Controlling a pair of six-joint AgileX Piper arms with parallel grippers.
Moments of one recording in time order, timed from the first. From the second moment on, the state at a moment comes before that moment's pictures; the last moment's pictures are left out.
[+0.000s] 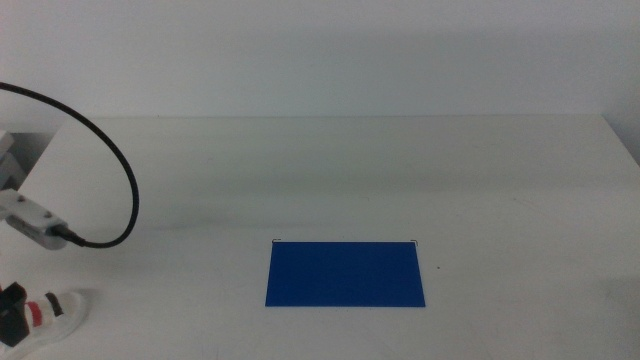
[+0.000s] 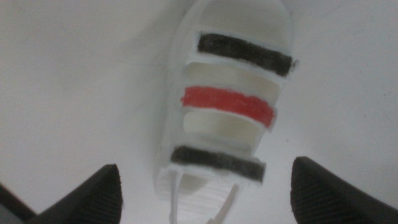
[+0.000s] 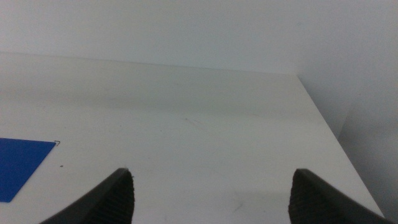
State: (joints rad) left arm 0.34 1.64 -0.99 -0.03 1.01 0.93; right arm -0.01 -0.01 0.03 0.04 0.21 -0.06
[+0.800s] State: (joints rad) left arm 0.34 1.78 -0.98 -0.04 1.00 0.94; right arm -0.01 -0.01 0.03 0.04 0.21 -0.06
